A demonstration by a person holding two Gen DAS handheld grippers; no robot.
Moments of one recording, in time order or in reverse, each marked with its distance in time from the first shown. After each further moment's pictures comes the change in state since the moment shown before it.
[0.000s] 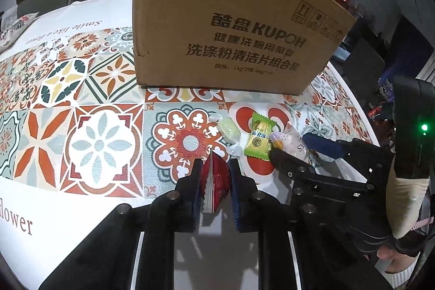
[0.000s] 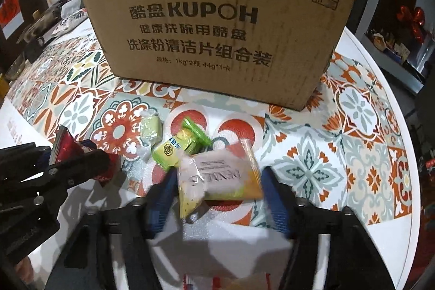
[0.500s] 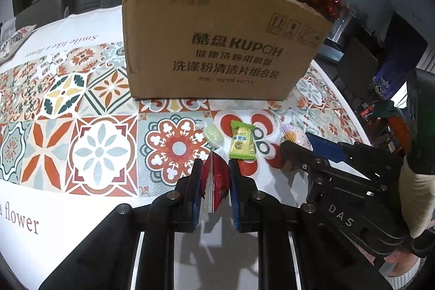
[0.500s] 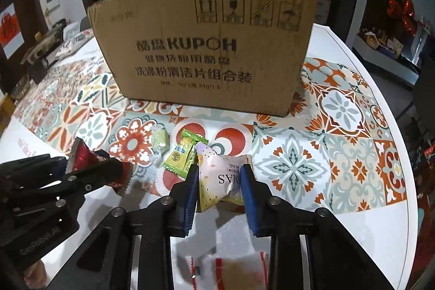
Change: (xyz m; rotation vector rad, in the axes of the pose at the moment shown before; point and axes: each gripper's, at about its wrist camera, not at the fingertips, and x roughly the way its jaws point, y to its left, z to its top) left arm -0.020 -0.021 0.002 0.041 -0.048 -0.010; right arm -0.039 -0.009 -0.005 0.075 -0.094 0.019
